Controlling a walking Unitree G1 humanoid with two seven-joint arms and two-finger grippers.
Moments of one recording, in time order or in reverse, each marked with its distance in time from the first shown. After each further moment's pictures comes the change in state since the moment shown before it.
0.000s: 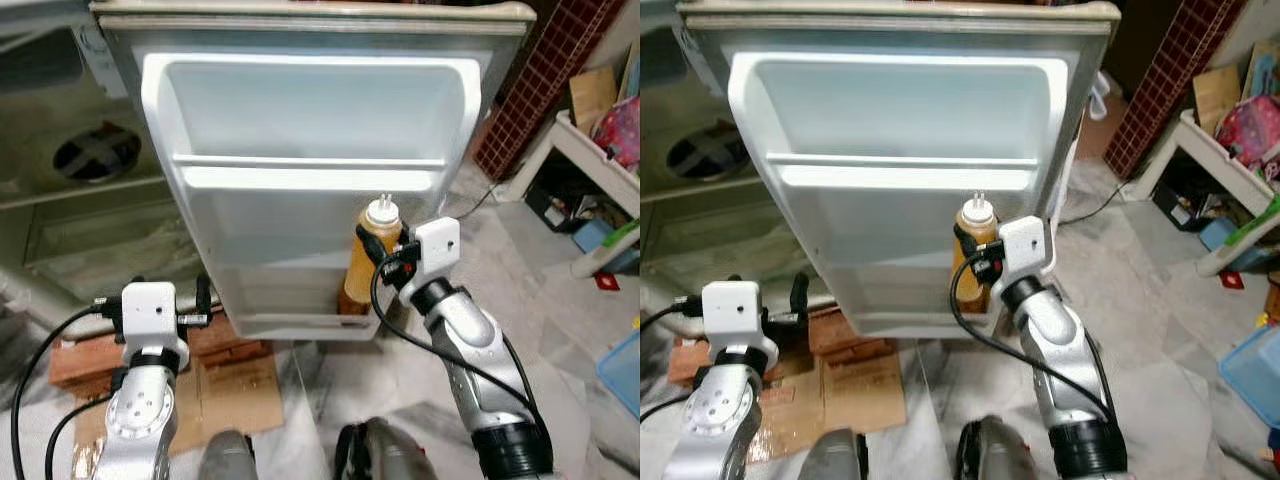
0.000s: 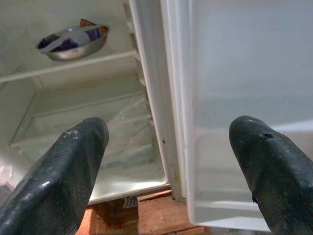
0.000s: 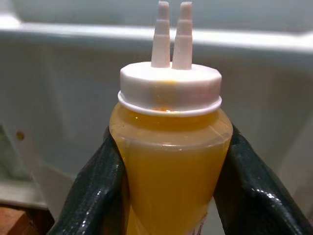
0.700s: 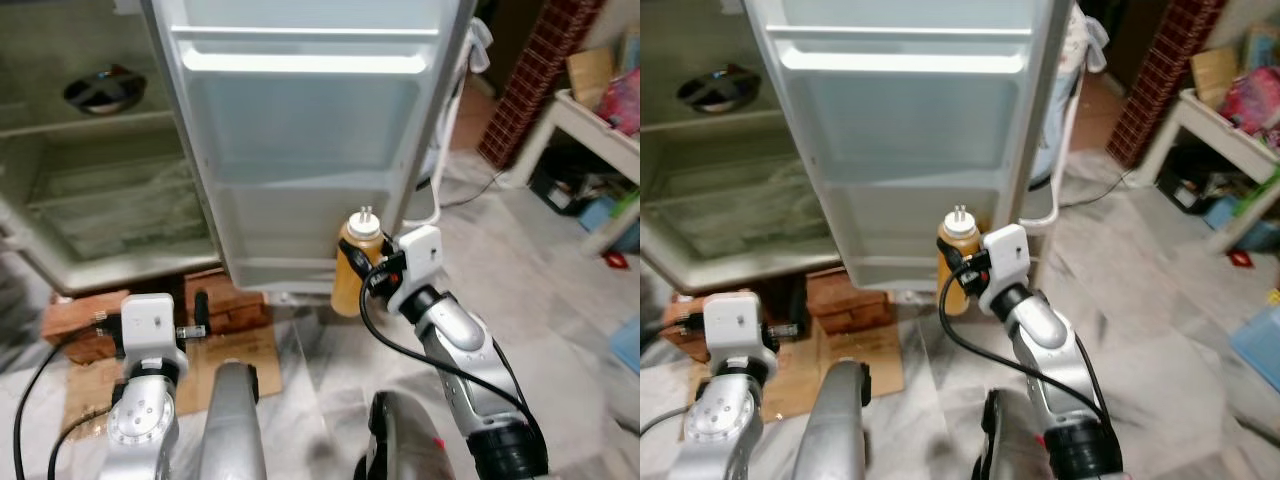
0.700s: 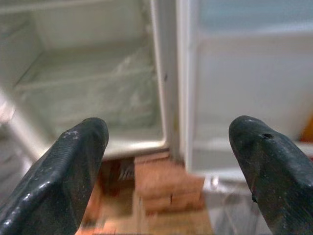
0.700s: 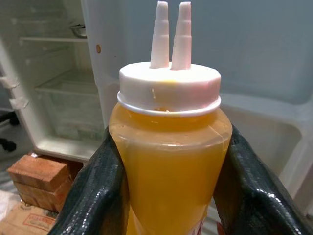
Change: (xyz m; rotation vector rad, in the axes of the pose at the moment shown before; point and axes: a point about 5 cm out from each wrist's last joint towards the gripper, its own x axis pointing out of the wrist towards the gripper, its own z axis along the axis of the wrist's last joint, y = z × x) left arm 0.009 0.009 0.002 -0.039 0.005 0.063; right arm 0.007 0.024 -0.005 0.045 0.028 0.148
